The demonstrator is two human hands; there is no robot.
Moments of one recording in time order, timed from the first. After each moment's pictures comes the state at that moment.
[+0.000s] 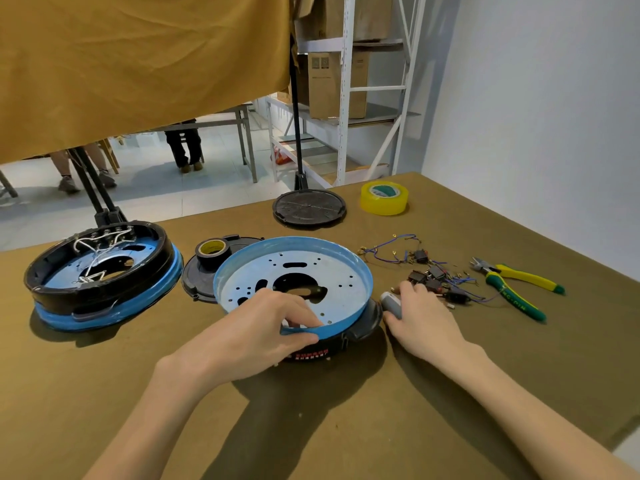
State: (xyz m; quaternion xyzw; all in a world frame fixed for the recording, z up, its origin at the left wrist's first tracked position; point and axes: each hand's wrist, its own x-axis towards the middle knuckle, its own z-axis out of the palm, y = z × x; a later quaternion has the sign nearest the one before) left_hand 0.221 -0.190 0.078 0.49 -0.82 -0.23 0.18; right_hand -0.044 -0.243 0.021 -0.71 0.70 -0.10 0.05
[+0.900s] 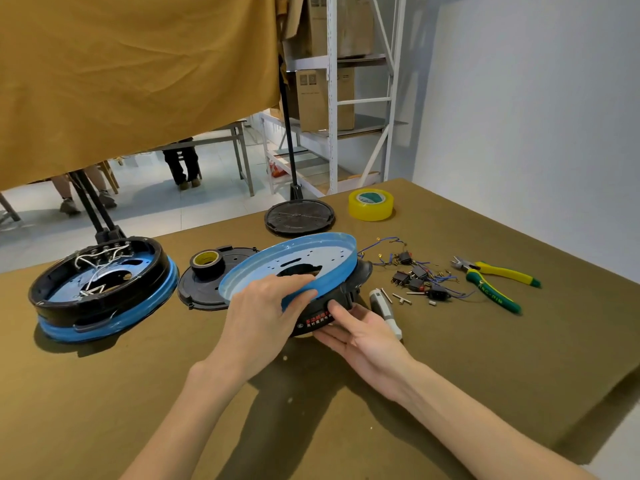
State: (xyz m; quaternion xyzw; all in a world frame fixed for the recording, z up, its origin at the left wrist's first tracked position) left_hand 0.185 -0.184 0.071 0.53 -0.76 -0.01 0.38; right_hand 0.004 -0.196 0.022 -0.32 0.30 -0.47 0.77
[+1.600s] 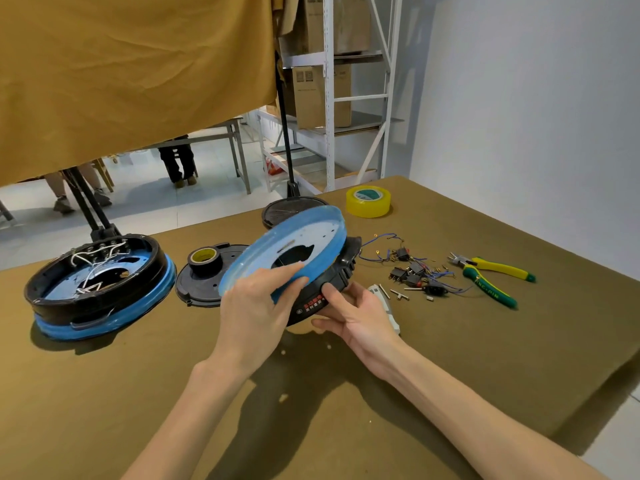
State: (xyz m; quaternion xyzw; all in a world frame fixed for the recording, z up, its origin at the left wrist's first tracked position) left_hand 0.186 -0.182 0.067 0.51 -0.72 -0.01 0.47; right_hand 0.015 -0.202 0.035 -0.38 0.34 -0.52 0.68
